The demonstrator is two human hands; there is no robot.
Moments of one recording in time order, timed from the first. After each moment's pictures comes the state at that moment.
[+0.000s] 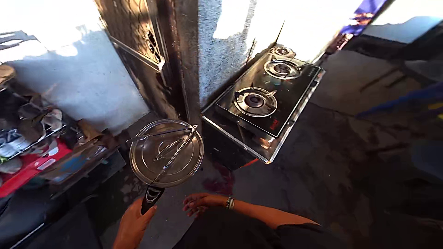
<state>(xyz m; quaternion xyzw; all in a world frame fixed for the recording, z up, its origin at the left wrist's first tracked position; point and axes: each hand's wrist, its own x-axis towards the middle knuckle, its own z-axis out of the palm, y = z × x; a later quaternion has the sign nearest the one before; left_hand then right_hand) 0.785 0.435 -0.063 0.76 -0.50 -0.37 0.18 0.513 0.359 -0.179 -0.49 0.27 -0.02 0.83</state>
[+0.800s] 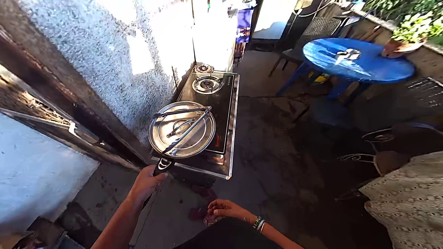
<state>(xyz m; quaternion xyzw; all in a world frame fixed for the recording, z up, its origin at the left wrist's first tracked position) 0.565 0.139 -0.021 0.52 -0.66 -0.52 0.16 0.290 0.346 -0.192 -0.42 0.44 -0.34 0.72</state>
